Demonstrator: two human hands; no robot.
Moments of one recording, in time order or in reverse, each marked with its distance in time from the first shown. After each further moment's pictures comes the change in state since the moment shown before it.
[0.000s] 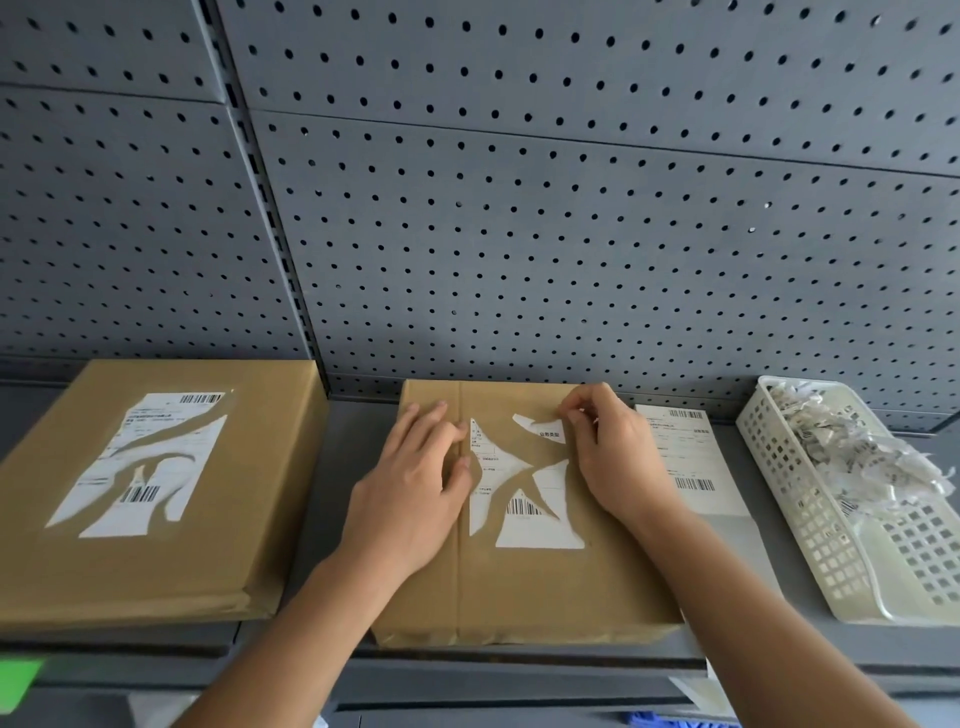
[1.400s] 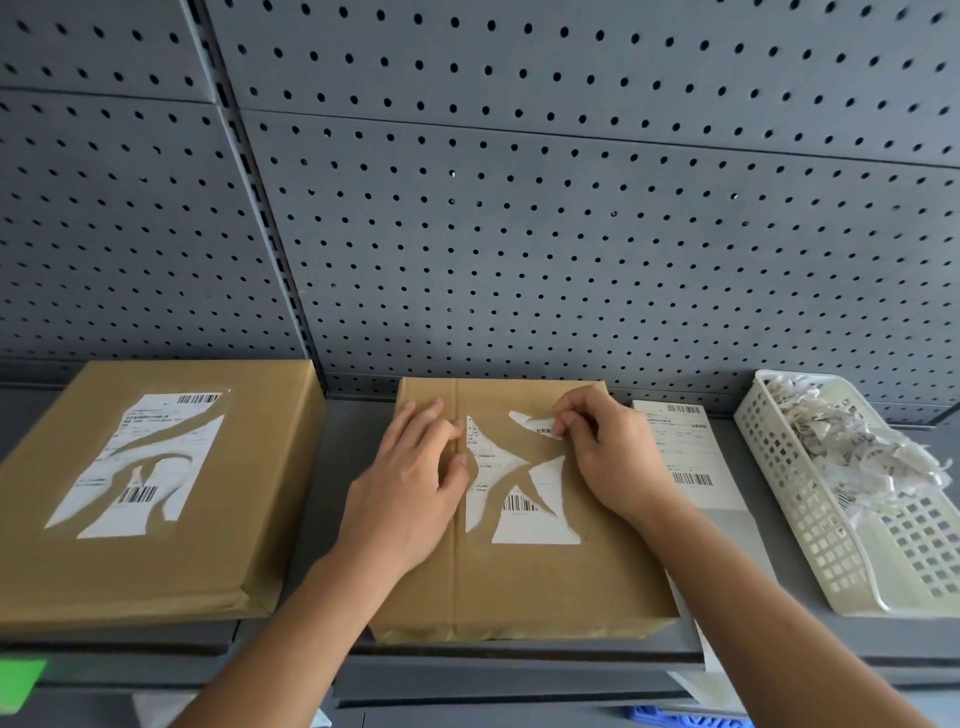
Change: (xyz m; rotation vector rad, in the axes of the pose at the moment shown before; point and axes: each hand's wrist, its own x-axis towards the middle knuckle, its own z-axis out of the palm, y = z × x) left_hand -0.001 0.001 0.000 0.004 0.002 -0.007; right_hand -0.004 -0.005 -0.005 0.064 -0.047 0.007
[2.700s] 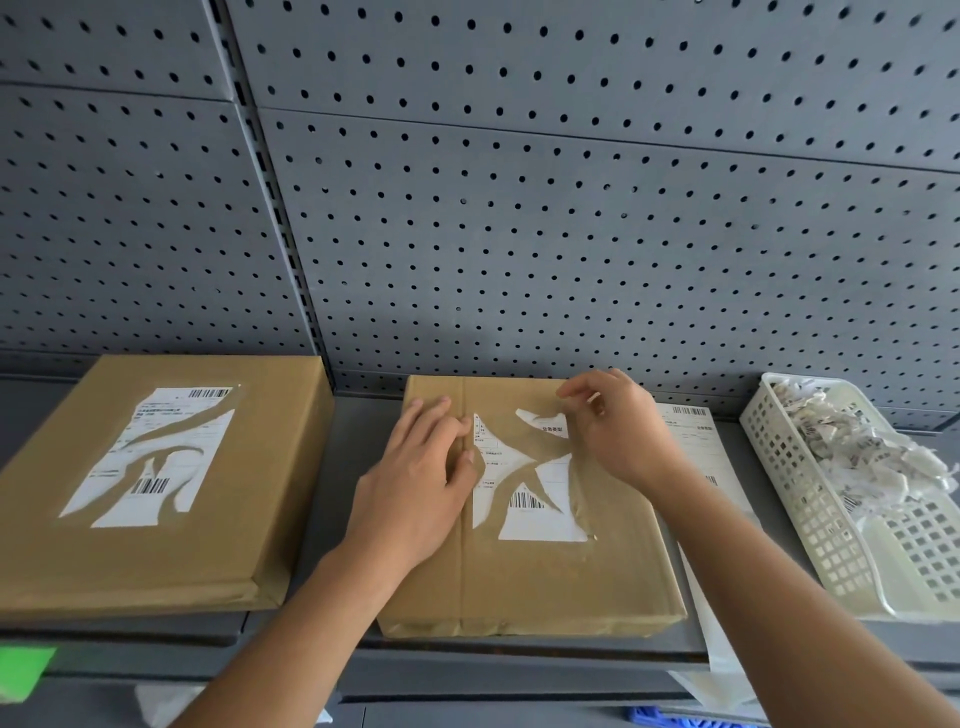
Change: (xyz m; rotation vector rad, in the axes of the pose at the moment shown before) left_hand 0.000 -0.001 -0.001 -0.002 -0.023 -0.005; right_hand 0.020 -0.016 -0.012 -0.096 -0.065 0.137
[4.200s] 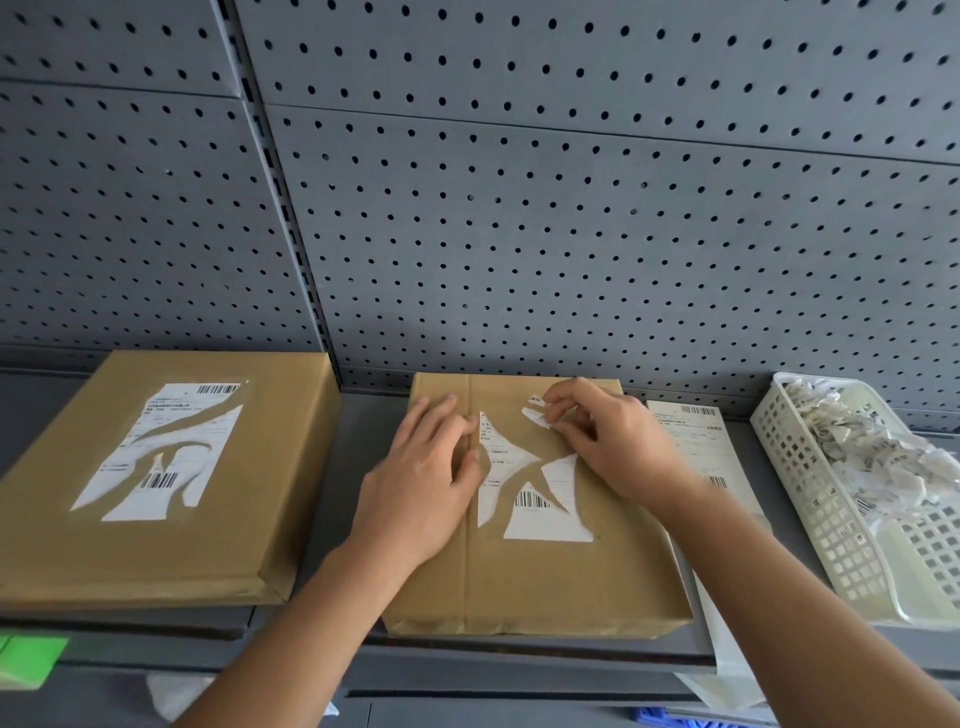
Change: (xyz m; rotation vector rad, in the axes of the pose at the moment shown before) left_hand 0.001 0.000 0.002 0.001 0.024 0.002; right_hand -0.004 0.015 0.007 -0.088 -0.102 -0.346
